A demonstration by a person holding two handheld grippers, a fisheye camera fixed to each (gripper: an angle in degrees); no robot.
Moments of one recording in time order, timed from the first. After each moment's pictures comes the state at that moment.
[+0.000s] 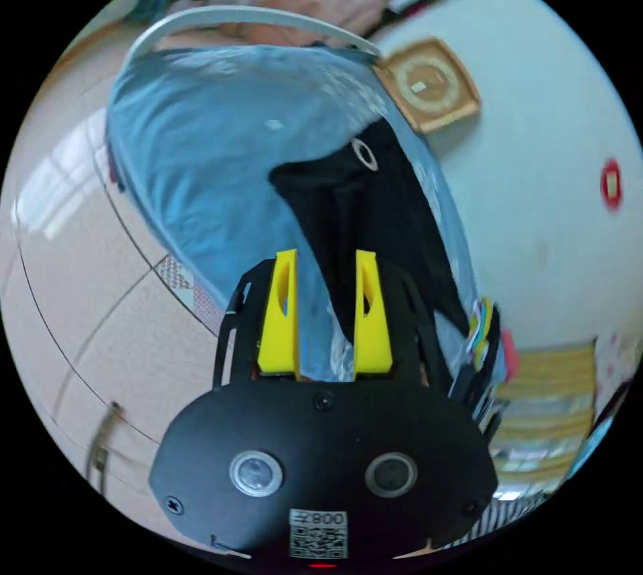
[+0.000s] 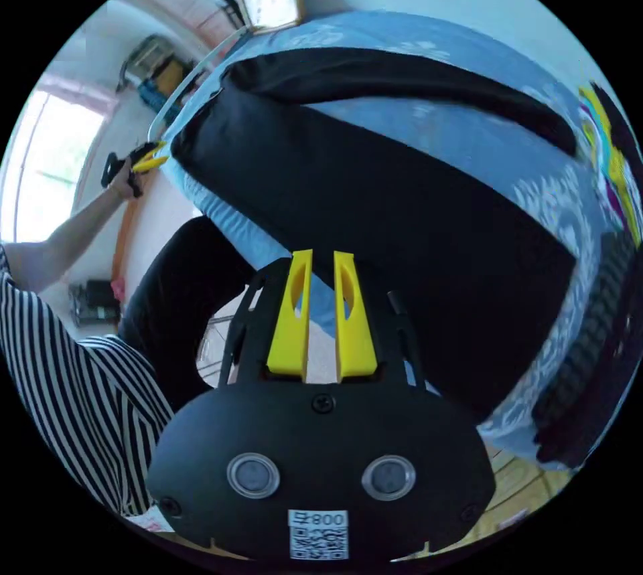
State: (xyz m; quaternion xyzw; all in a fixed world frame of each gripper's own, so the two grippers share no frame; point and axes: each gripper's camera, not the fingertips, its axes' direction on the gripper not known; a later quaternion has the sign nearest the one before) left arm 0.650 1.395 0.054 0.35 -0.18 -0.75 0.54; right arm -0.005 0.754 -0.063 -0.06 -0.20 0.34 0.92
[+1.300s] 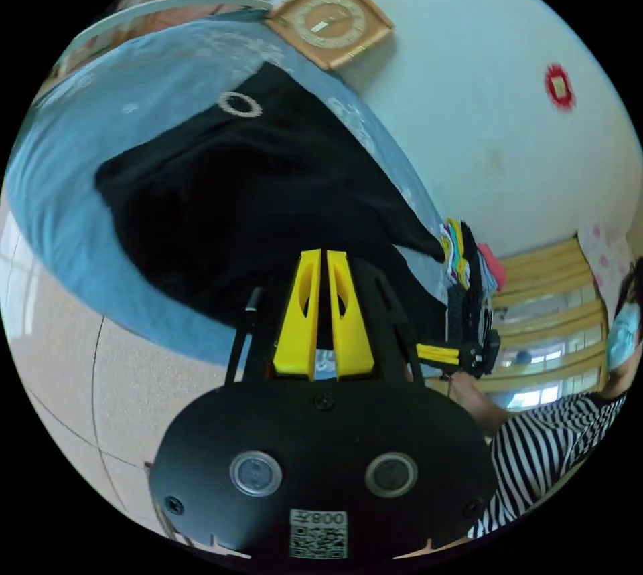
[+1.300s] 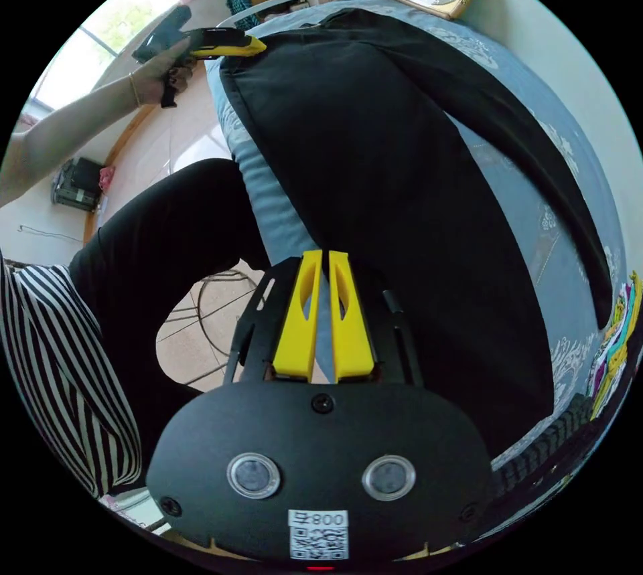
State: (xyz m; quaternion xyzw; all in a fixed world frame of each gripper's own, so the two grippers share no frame) left arm 0.536 1.268 0.089 0.27 -0.14 -0.58 0.76; right arm -0.064 0.638 0.027 -0.08 -0.19 0.14 0.97
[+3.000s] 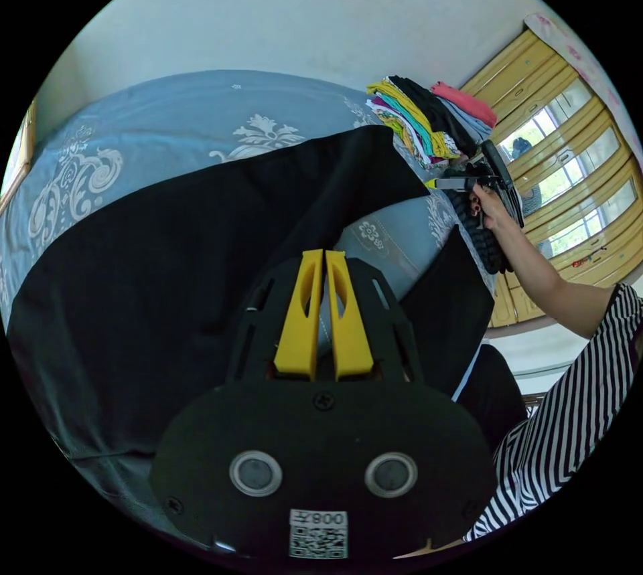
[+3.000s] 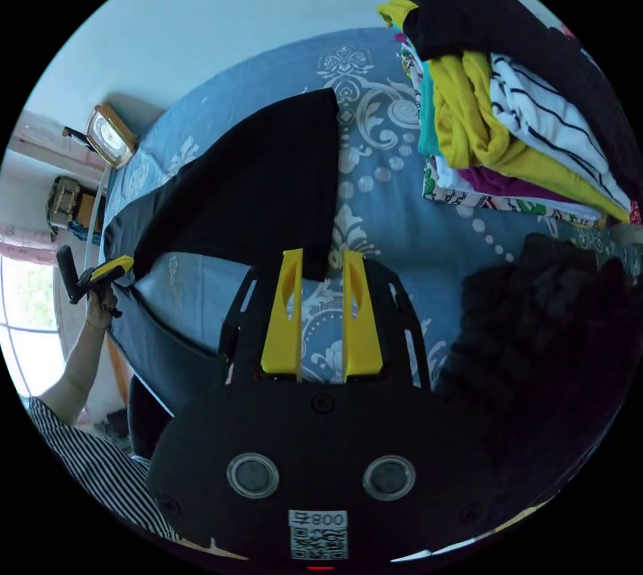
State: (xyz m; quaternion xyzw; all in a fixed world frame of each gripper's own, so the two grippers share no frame) left arm 0.206 0.768 0.322 0.08 -0.15 -0.31 0.94; right arm 0.375 0.974 0.145 -0.04 -0.11 0.57 0.81
